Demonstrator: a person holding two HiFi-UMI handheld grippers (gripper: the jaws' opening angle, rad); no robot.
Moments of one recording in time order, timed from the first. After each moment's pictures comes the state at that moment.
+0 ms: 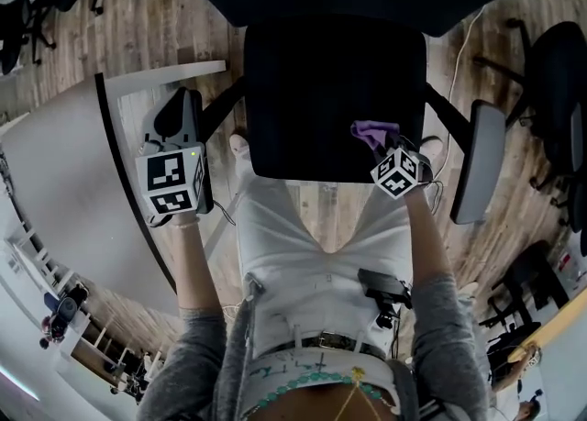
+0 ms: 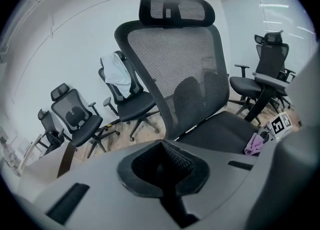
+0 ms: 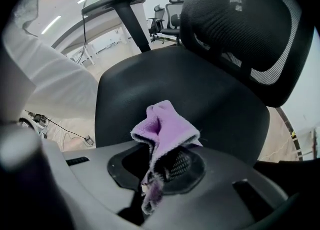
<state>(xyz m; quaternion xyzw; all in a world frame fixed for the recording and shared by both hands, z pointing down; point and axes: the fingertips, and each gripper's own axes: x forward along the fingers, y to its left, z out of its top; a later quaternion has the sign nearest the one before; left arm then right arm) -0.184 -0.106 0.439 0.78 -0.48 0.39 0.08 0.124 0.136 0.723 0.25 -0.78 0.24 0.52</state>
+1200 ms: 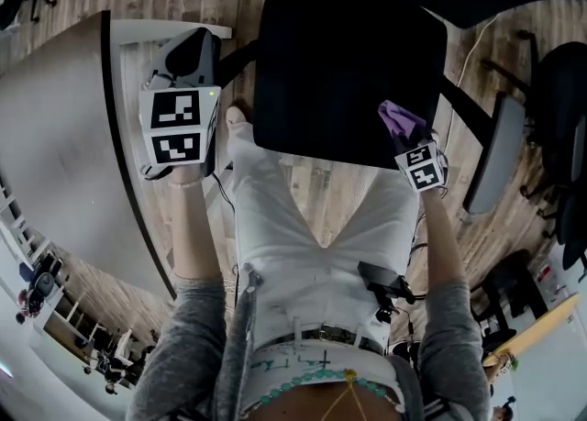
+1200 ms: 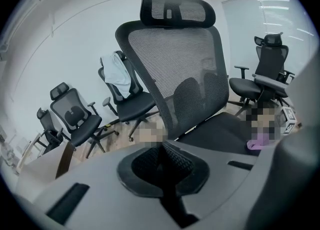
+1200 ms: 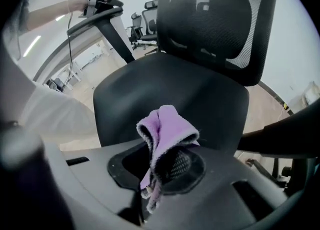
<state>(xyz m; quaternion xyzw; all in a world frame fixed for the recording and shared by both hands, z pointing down) -0.185 -0.111 0.438 0.78 -0.48 0.39 0.07 0.147 0.142 0.699 0.34 -0.76 0.30 0.47</state>
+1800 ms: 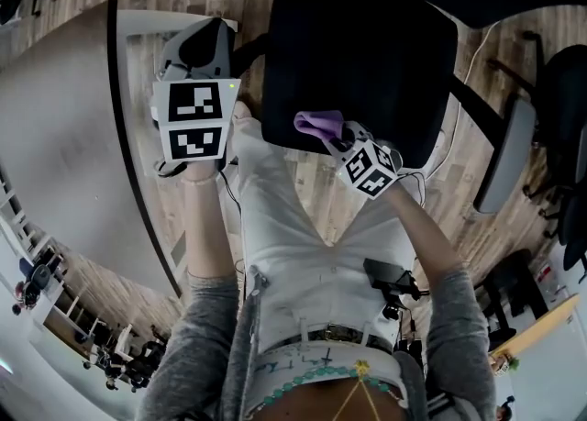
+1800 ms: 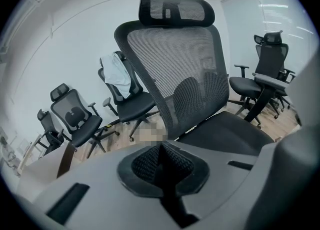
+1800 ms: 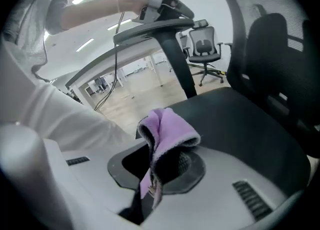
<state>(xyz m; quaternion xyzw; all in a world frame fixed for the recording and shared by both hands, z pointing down) -0.184 -0.110 0.441 0.78 -0.48 0.40 0.07 -0.067 0.147 0.647 0.15 -0.89 0.22 0.37</state>
